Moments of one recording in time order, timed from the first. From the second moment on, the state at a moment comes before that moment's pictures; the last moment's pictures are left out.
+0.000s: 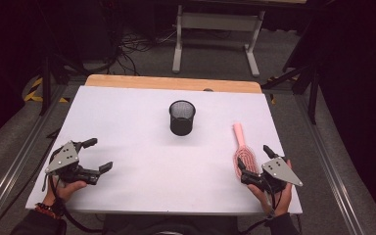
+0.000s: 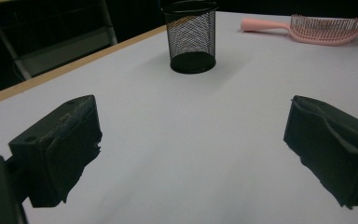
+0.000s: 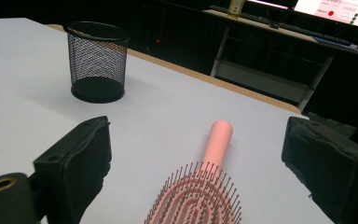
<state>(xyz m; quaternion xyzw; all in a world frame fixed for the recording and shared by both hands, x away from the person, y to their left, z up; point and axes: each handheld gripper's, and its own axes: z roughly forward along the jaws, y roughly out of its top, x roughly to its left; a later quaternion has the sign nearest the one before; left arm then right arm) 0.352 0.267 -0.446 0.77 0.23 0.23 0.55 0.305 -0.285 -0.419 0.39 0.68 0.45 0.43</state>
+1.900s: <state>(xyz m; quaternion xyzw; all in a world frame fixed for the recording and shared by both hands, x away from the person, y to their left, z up) 0.347 0.252 -0.454 0.81 0.20 0.21 0.51 0.487 -0.278 -0.423 0.56 0.82 0.12 0.11</state>
